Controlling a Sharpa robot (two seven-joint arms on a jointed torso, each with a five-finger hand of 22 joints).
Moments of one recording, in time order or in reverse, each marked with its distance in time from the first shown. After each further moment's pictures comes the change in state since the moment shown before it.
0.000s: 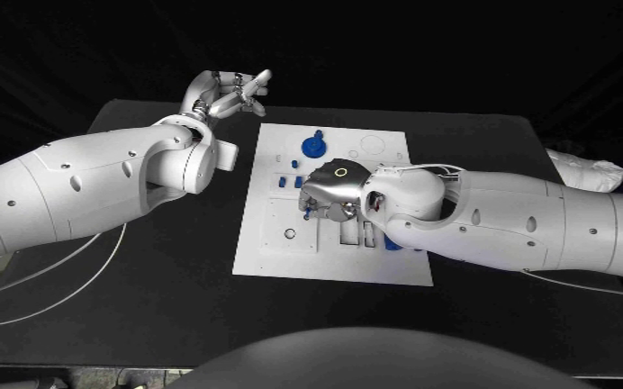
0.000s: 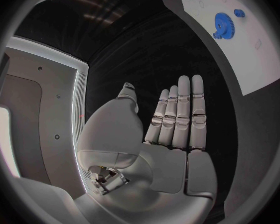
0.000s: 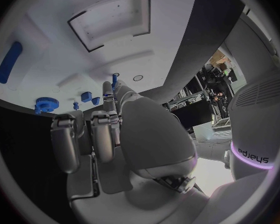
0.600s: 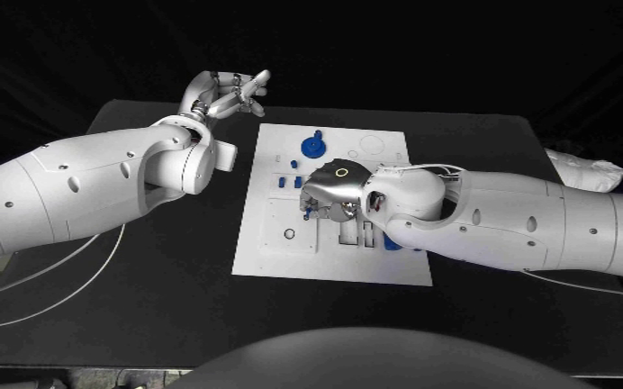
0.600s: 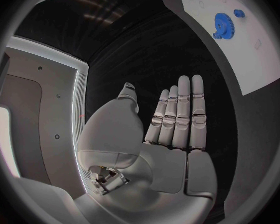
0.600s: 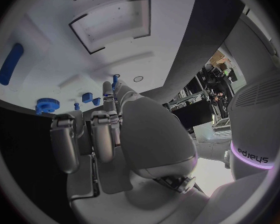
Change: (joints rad) left arm 0.000 -0.002 0.000 0.002 0.000 0.000 0.000; left_hand 0.005 0.005 0.000 0.000 0.005 -0.004 0.004 0.000 0.000 0.000 0.000 0.000 0.000 0.000 0.000 0.000 -0.002 0.000 0.004 -0.004 0.000 -0.003; right arm -0.001 -0.005 0.001 0.001 0.001 0.002 0.002; right_hand -0.005 -0.005 0.003 0.003 0.000 0.000 0.000 -0.001 0.000 0.000 0.000 0.000 0.000 0.000 0.000 0.000 0.000 0.000 0.000 0.007 0.000 0.001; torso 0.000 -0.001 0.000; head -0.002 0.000
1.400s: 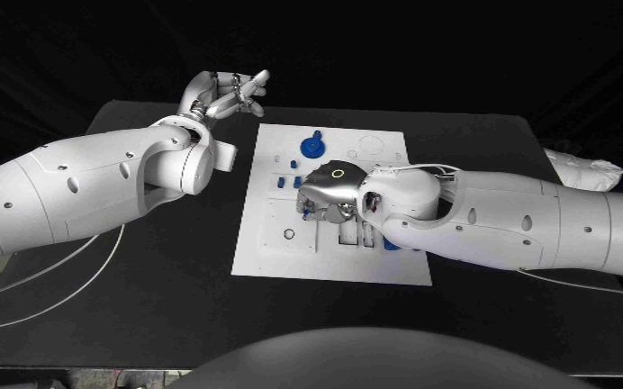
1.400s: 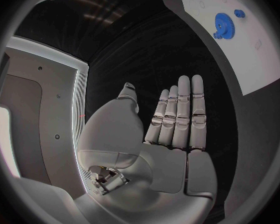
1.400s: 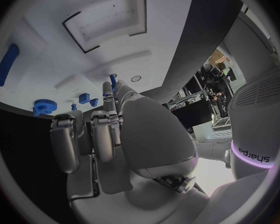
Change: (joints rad) left arm 0.000 0.002 0.000 -0.001 0.000 0.000 0.000; left_hand 0.000 0.000 0.000 0.000 0.000 0.000 0.000 0.000 0.000 0.000 0.000 0.000 0.000 0.000 0.000 0.000 -0.001 0.000 0.000 0.000 -0.004 -0.001; right arm 0.000 0.011 0.000 -0.002 0.010 0.016 0.001; right_hand -0.004 -0.004 0.000 0.000 0.000 -0.003 0.003 0.000 -0.002 -0.006 0.001 0.000 0.000 0.000 0.000 0.000 0.000 0.000 0.000 0.000 0.000 0.000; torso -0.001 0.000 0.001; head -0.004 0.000
